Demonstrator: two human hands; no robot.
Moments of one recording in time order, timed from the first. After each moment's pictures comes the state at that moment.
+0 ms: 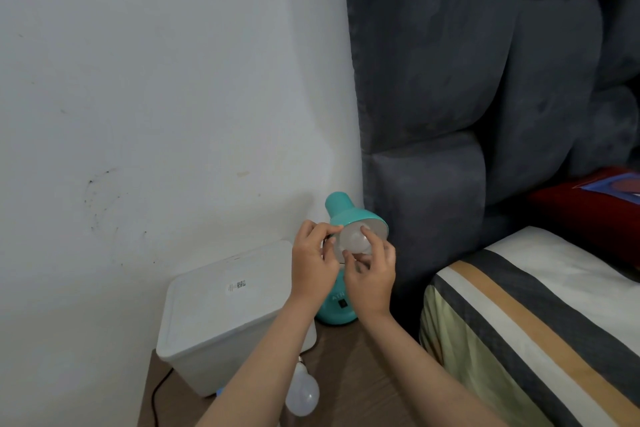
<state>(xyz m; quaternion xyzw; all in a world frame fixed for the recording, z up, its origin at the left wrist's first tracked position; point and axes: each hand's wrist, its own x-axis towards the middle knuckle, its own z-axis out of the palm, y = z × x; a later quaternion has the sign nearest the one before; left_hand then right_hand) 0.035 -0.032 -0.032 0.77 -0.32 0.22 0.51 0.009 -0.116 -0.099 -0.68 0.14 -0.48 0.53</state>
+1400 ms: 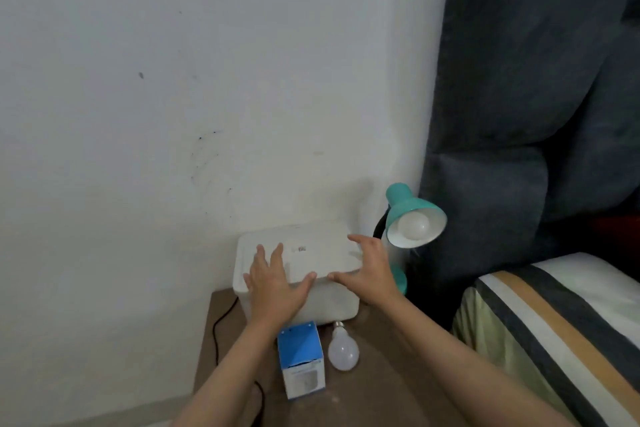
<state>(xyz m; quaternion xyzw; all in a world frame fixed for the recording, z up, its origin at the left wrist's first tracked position) 0.007 0.139 -0.068 0.93 -0.06 0.13 0.35 -0.001 -0.046 -0.077 -0.88 0.03 -0.20 0.42</state>
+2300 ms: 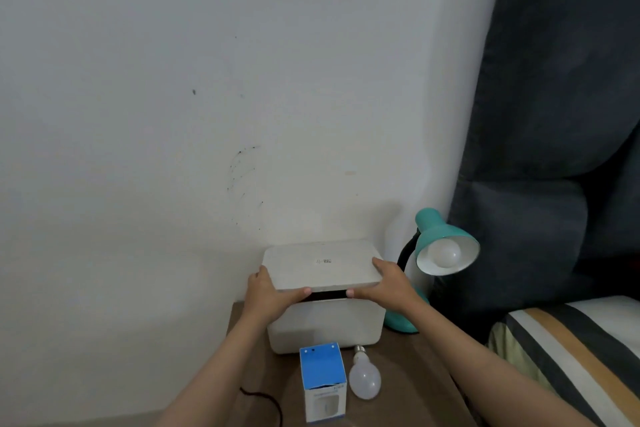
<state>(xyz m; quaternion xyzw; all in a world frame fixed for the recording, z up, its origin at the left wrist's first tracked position) 0.040 0.199 -0.058 0.89 0.02 0.01 0.46 0.006 -0.037 -0.037 -0.91 0.05 -0.04 0.42</state>
